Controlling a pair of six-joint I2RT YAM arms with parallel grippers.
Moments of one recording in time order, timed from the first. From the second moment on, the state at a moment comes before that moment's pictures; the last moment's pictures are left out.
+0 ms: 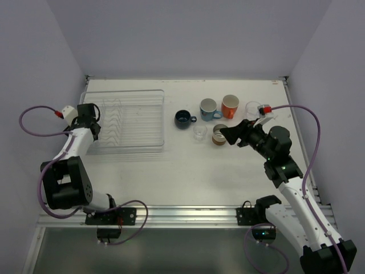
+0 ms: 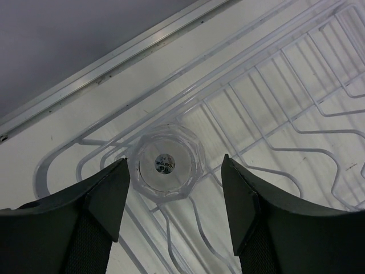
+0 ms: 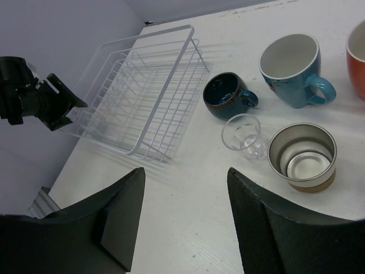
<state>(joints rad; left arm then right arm) 0.21 1.43 0.92 -0.39 -0.59 -0.66 0.26 0.73 0.65 -0.06 -0.36 0.53</state>
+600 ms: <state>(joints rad) 0.21 1.30 0.91 -0.34 -0.52 -0.66 0.28 0.74 0.65 -0.06 -0.39 0.54</state>
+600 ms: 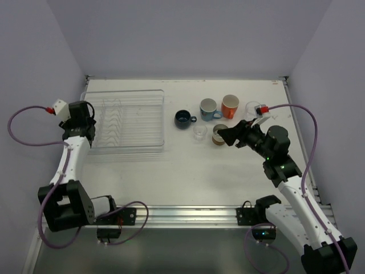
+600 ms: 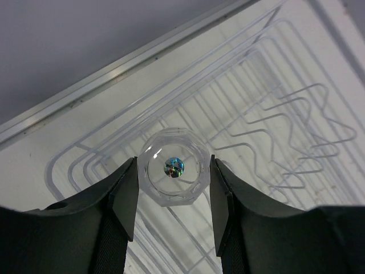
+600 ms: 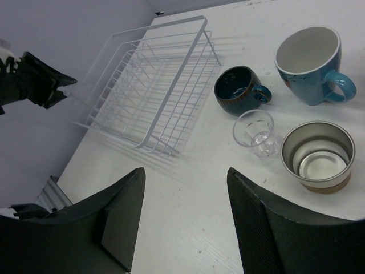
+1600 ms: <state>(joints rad) -0.10 0.74 0.50 0.46 0.66 -1.12 0.73 1.17 0.73 0.64 -0.43 0.90</state>
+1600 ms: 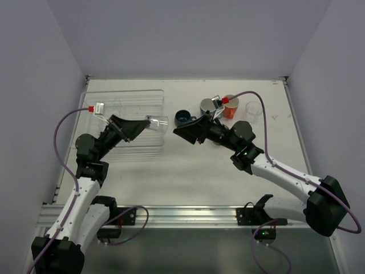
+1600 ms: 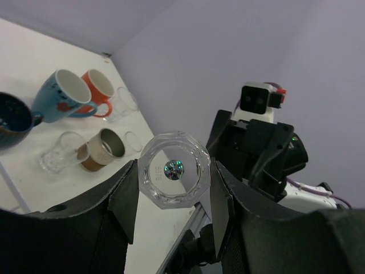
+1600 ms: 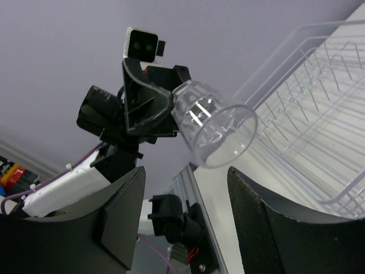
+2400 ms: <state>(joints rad) -0.22 0.79 0.48 0.71 0.69 -1.15 0.79 1.29 0.87 0.71 -0.46 0.95</state>
